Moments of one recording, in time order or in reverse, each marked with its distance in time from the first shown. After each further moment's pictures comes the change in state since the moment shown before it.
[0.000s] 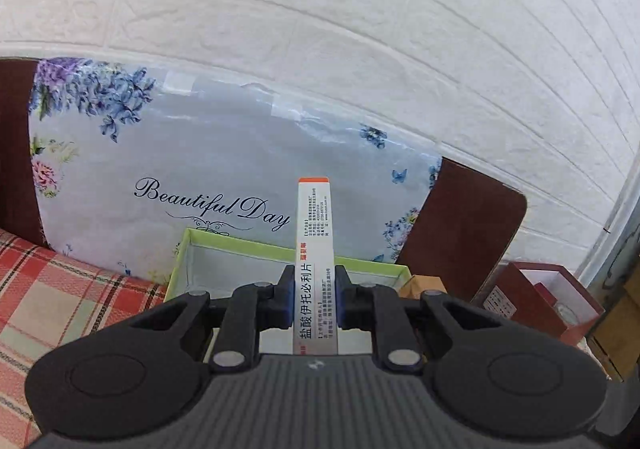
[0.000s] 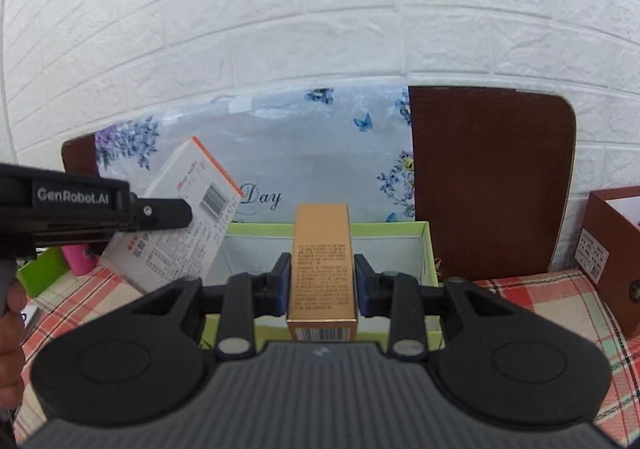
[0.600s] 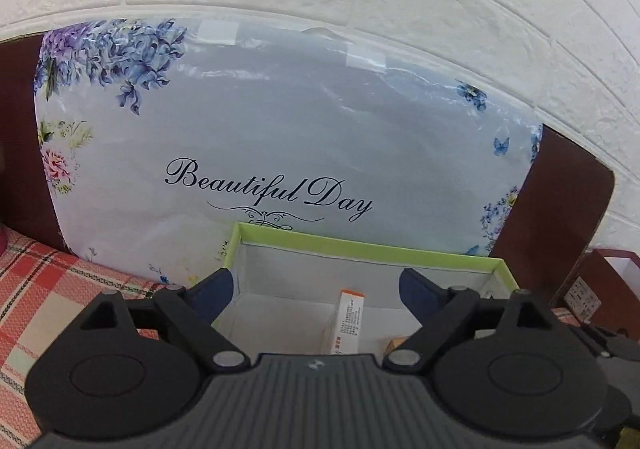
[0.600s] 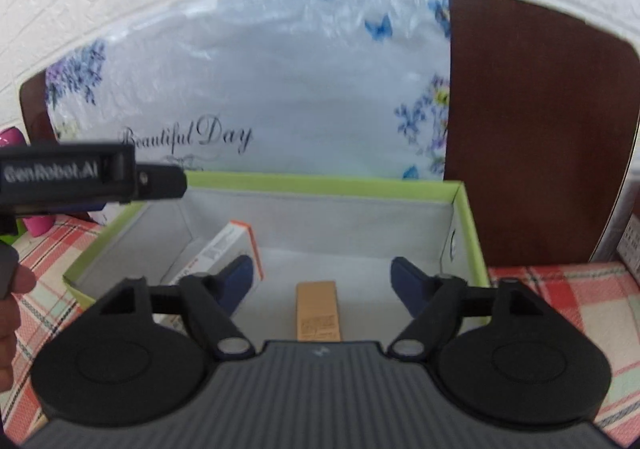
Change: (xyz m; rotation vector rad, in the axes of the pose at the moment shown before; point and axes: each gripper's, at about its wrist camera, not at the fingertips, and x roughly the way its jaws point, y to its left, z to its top) left arm 0.056 0.036 -0.011 0.038 0.016 0.134; right arm 0.089 -0.004 -0.005 -0.059 0.117 -0.018
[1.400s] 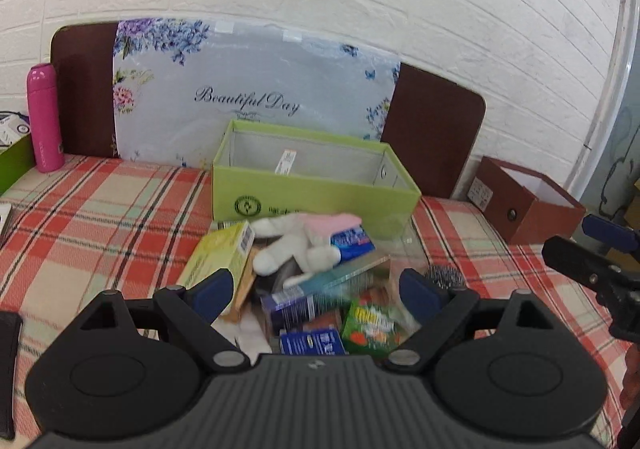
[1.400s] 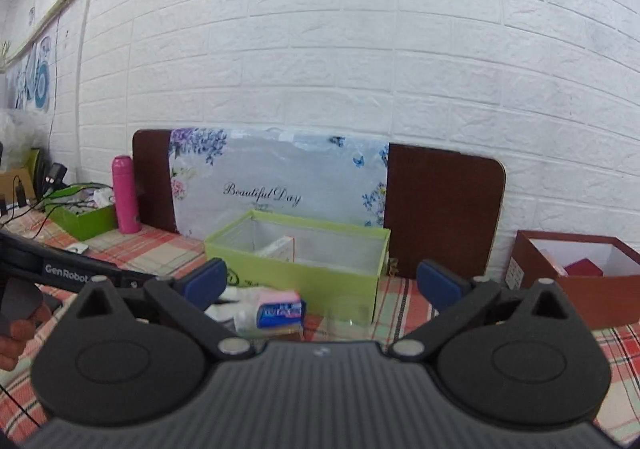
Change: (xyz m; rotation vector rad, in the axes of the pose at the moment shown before) left arm -0.221 -0.026 -0.136 0.043 0.084 -0.061; right arm -0.304 -0.011 -0.089 -0.124 -0.235 0.039
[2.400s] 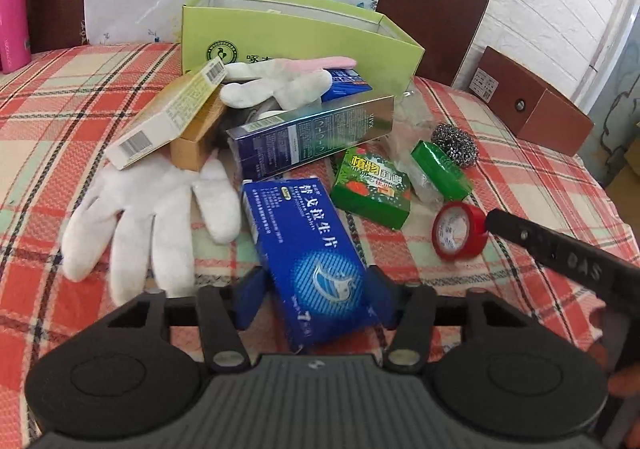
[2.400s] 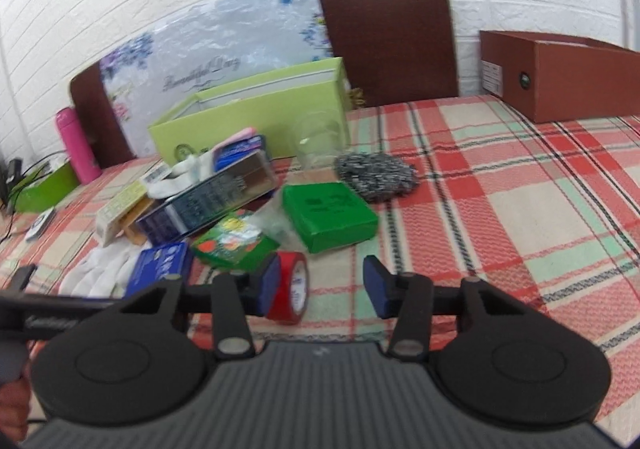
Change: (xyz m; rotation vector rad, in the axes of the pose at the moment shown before) left arm 0.053 0.004 -0.081 -0.007 0.238 -0.048; right arm 0.044 -0.019 -0.120 0.332 0.271 -0.087
